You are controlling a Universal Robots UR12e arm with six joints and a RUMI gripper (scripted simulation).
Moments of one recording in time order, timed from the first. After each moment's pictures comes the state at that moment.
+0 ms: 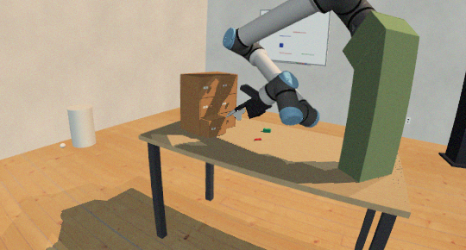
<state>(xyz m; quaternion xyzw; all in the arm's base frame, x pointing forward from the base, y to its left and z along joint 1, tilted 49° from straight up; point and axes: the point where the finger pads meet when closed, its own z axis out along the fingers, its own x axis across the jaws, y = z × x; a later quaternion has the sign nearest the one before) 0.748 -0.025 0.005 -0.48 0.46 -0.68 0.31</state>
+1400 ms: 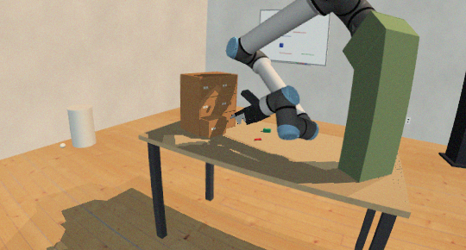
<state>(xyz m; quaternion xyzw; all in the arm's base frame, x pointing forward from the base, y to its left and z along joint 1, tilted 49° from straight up) 0.768 -0.033 0.005 -0.45 0.41 -0.71 0.35</state>
